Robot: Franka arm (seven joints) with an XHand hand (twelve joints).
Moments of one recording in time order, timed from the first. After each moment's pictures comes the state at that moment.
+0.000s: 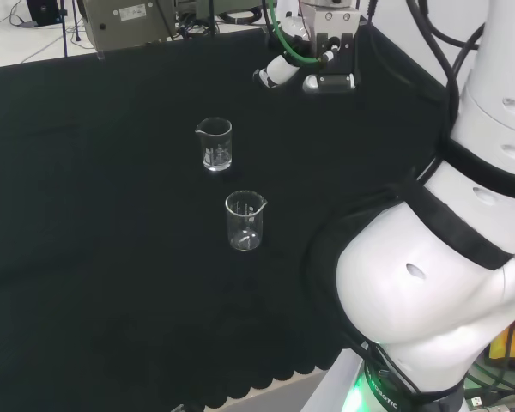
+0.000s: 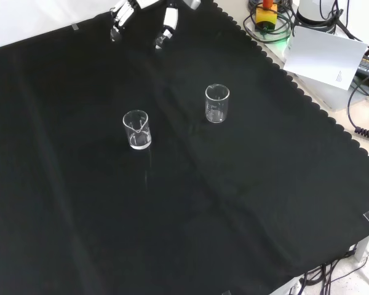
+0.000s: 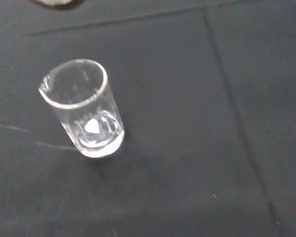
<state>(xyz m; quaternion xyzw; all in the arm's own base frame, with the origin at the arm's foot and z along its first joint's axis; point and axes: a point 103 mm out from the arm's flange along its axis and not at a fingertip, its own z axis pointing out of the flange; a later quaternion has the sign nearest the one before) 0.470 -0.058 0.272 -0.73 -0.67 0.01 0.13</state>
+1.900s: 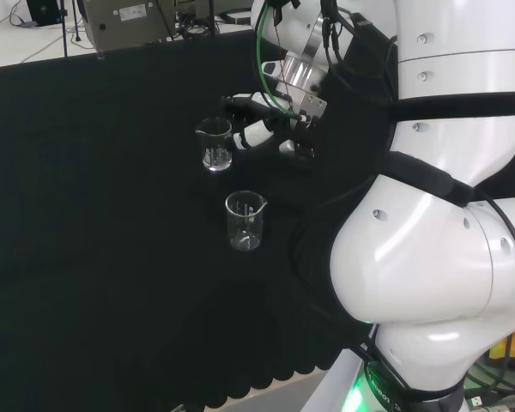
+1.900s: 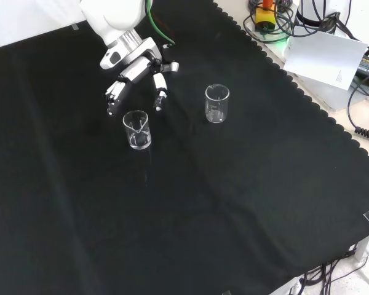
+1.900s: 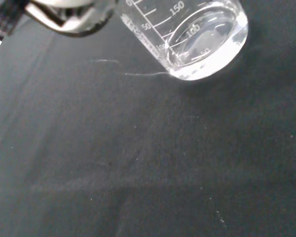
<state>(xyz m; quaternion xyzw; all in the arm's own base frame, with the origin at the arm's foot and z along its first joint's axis) 0.539 -0.022 0.089 -0.58 -0.75 -0.12 0.31</state>
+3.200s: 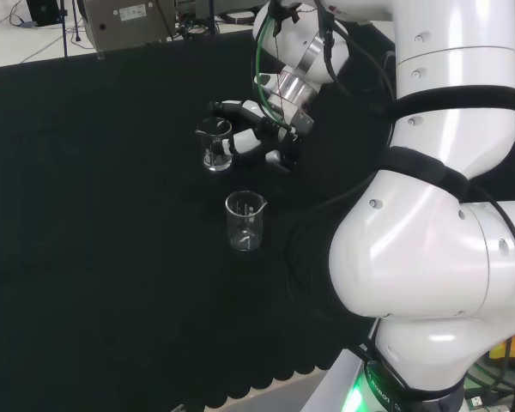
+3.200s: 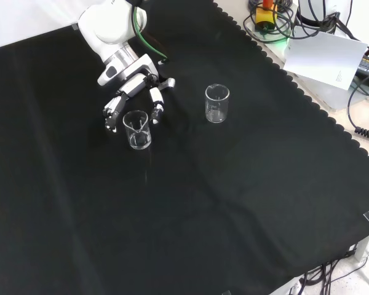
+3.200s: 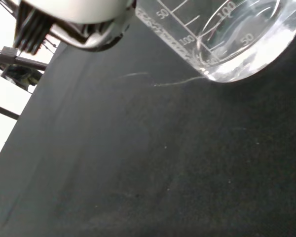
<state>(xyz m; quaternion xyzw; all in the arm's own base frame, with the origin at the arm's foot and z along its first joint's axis) 0.563 0.003 0.058 -0.54 -0.74 -0.20 0.35</state>
